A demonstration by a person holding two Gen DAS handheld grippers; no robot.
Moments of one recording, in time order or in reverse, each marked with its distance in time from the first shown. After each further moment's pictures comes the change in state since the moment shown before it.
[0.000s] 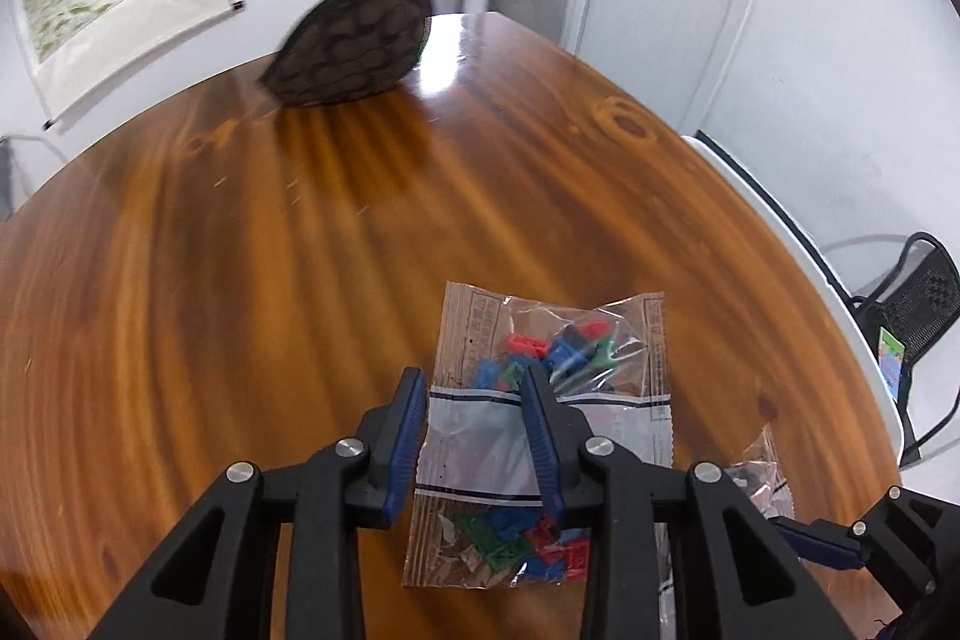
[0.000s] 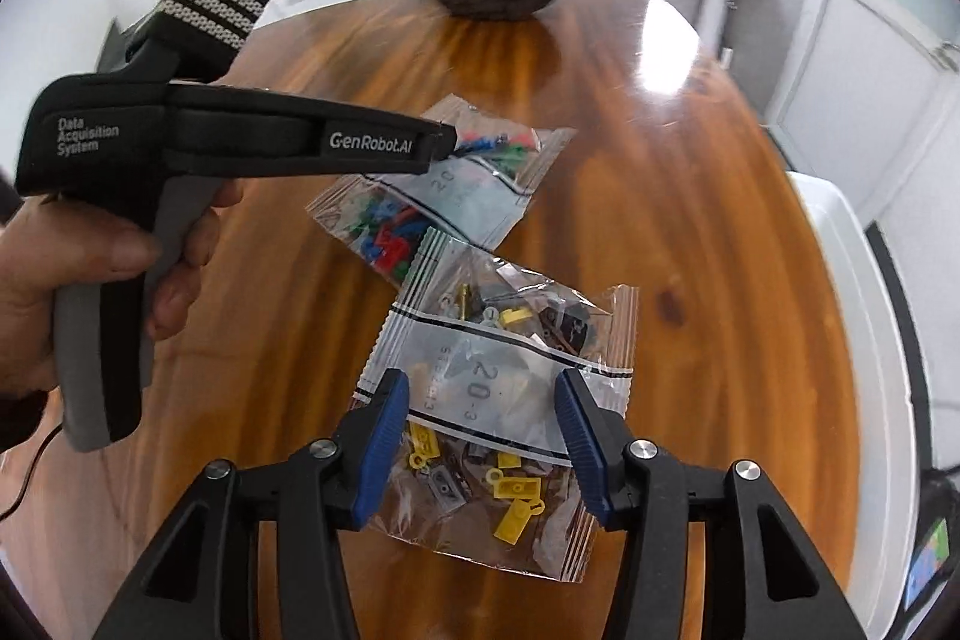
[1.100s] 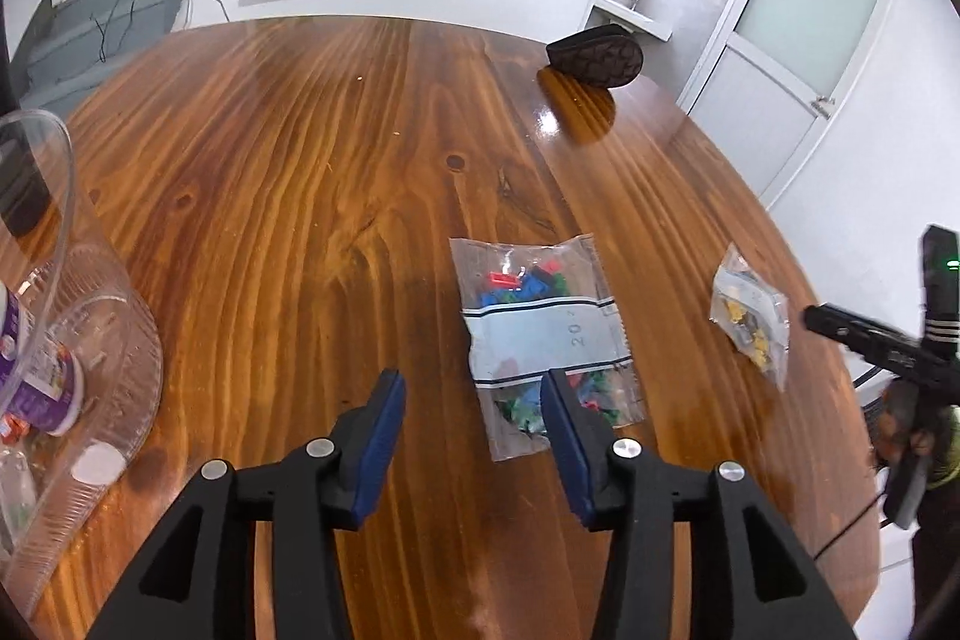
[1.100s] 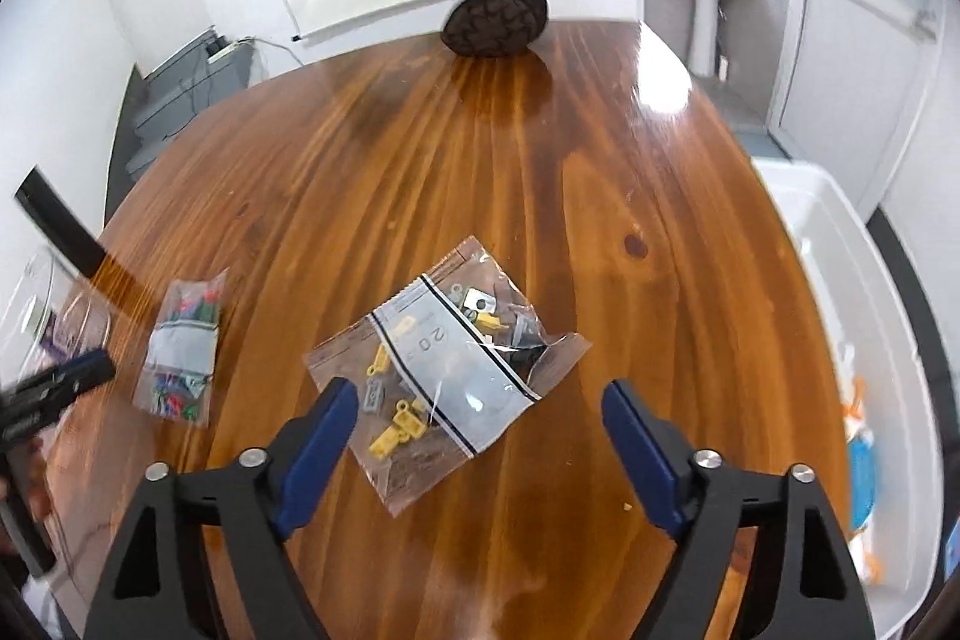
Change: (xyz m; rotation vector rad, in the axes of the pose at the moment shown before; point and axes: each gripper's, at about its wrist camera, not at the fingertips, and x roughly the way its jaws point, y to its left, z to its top) left arm -0.192 0.117 -0.234 -0.386 -0.124 0.026; right arm -0.060 -0.010 -0.043 0.096 -0.093 0.054
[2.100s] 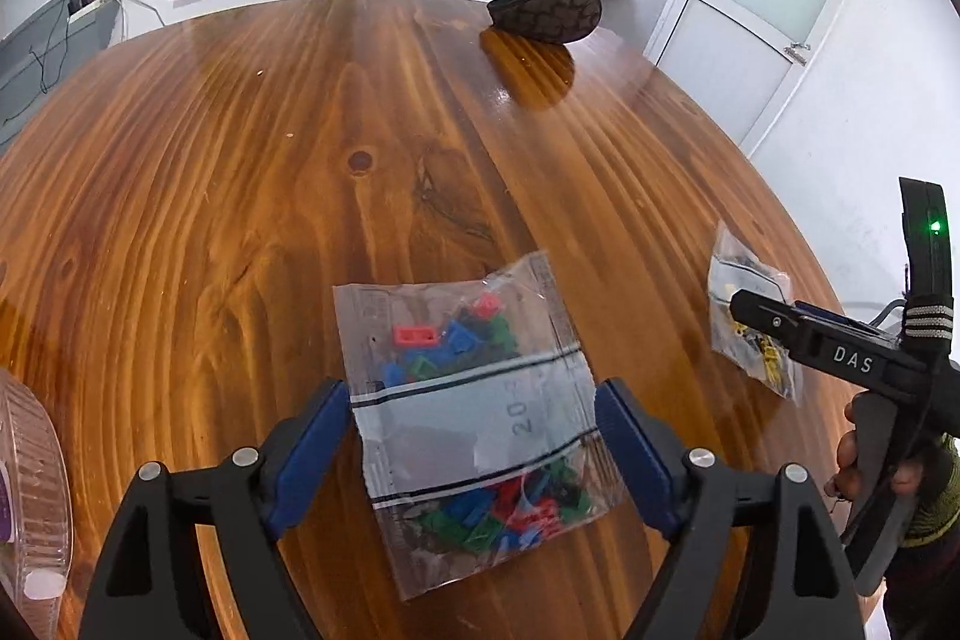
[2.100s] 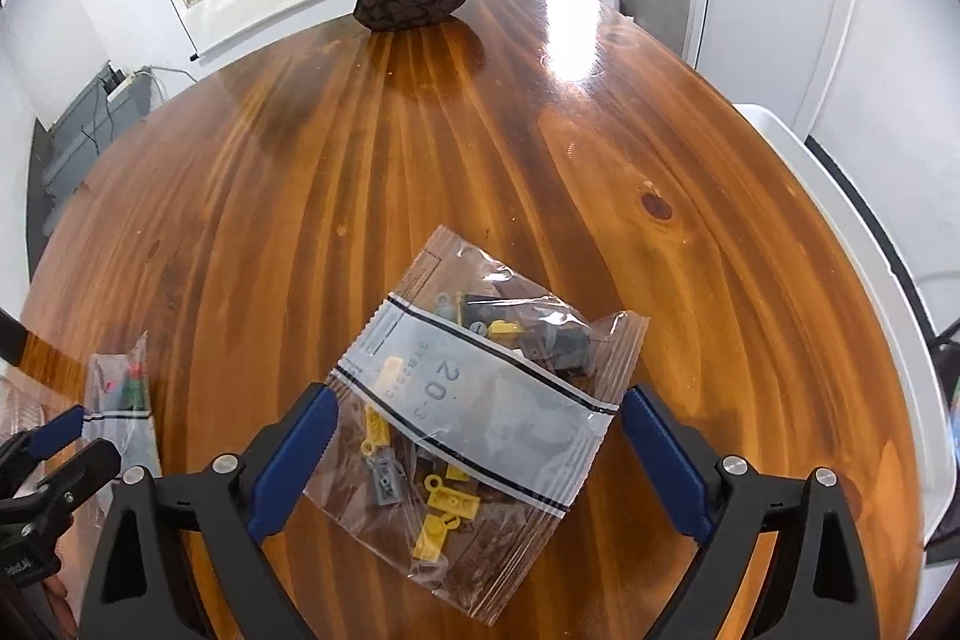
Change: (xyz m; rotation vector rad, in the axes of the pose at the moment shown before) left arm 0.075 -0.047 0.034 0.131 0.088 -0.009; right arm 0.053 0.032 0.003 0.169 0.019 -0.198
